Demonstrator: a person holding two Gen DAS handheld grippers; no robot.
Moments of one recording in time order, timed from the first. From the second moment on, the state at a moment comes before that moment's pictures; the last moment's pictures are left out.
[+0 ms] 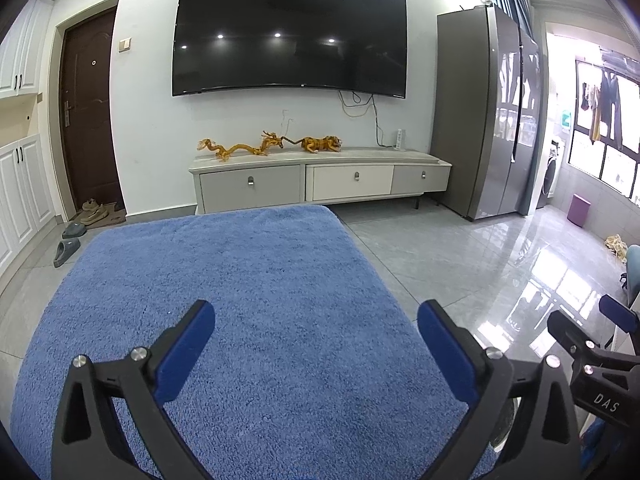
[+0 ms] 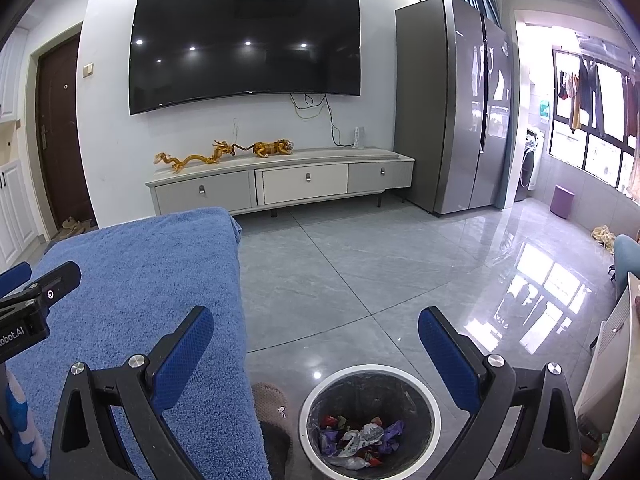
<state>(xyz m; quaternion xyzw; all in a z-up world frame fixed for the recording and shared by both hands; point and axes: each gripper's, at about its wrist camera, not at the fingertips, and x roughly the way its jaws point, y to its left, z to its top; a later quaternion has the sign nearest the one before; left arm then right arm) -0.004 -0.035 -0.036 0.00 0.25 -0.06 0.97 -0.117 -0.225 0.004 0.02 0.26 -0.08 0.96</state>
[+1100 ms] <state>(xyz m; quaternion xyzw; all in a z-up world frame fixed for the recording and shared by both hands) -0.004 -0.043 -0.041 0.01 0.26 -0.07 0.96 -0.112 -0.228 -0.003 0.02 0.27 -0.09 0.96</state>
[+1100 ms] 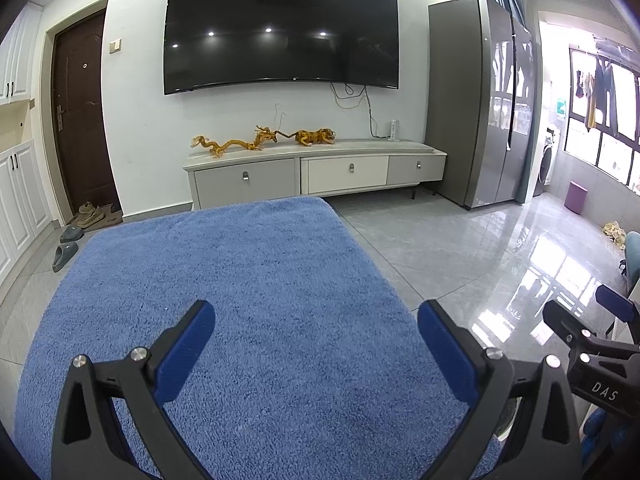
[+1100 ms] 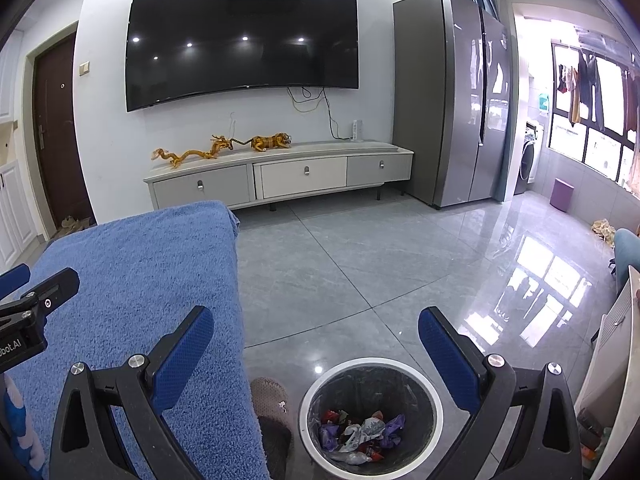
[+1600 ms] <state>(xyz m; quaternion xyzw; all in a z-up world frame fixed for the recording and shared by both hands) -0.007 -0.031 -0.049 0.03 0.27 -0.06 0.96 -0.110 -0.221 -0.012 0.03 0.28 -0.08 0.96</state>
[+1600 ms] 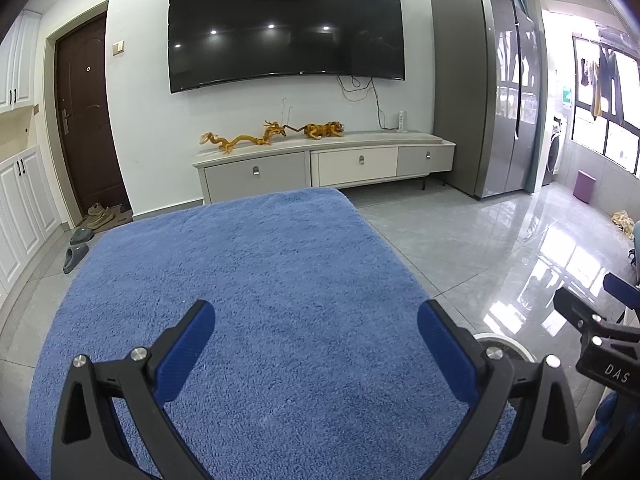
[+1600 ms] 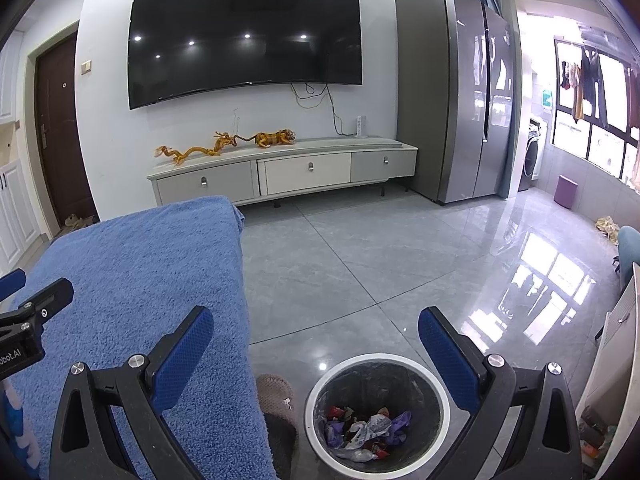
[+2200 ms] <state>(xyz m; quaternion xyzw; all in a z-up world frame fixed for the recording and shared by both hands) -0.011 -0.037 -0.053 0.05 0.28 -0.07 0.96 -0.109 -0.222 -0.016 0.04 0.28 -0.08 0.96</state>
